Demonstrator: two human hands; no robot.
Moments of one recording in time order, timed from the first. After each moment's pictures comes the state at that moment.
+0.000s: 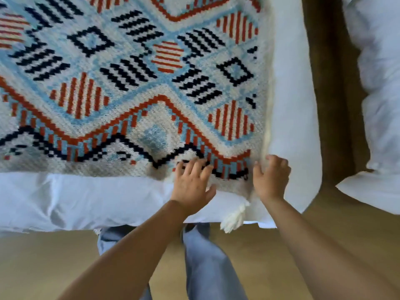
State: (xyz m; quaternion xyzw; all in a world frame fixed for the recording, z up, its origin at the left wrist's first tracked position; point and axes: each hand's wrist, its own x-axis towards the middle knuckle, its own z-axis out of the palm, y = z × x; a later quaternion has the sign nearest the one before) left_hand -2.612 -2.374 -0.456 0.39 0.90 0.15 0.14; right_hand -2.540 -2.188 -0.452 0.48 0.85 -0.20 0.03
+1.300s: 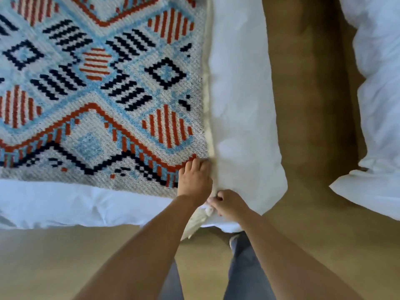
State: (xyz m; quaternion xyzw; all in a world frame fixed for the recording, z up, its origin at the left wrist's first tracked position) left_hand -2.536 -2.166 -0.481 0.25 0.93 0.11 0.25; right_hand -2.454 -2.075 -0.476 0.31 0.76 -0.41 0.39
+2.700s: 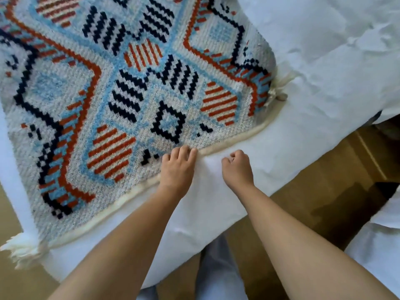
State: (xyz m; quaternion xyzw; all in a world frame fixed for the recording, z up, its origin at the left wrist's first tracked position) left_hand -2.736 -1.977 -0.484 -0.17 0.97 0.11 0.09; right_hand -2.828 -1.857 -0.454 0.00 0.93 -0.23 0.27
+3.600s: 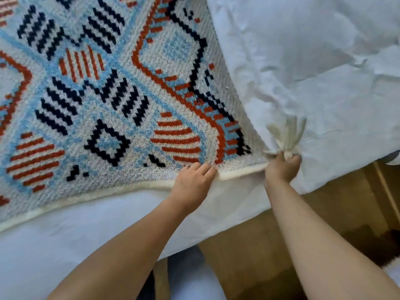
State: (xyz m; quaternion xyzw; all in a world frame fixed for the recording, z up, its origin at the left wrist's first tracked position) left_hand -2.924 -1.835 -0.477 -0.12 0.98 0.18 0.03; right_hand -3.097 -1.715 -0.495 0.24 0.86 -0.44 0.06
